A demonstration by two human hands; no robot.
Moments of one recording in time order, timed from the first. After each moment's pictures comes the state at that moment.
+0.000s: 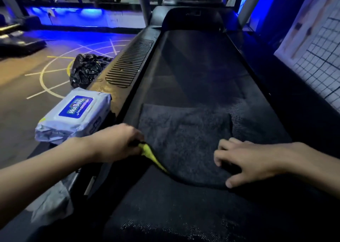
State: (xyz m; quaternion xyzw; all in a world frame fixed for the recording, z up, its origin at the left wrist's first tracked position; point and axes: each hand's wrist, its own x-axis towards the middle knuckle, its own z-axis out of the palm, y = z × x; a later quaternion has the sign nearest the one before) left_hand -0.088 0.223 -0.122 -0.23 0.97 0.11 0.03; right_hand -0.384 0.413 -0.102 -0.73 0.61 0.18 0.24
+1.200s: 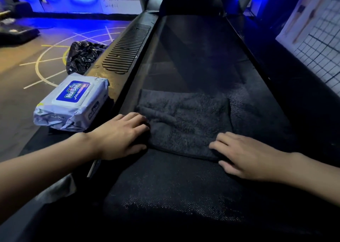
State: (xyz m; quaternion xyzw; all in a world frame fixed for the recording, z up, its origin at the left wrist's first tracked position) left_hand -0.077 0.232 -0.154 -0.13 0.99 -0.09 0.00; right_hand -0.386 0.450 -0.155 -0.83 0.56 0.03 0.02
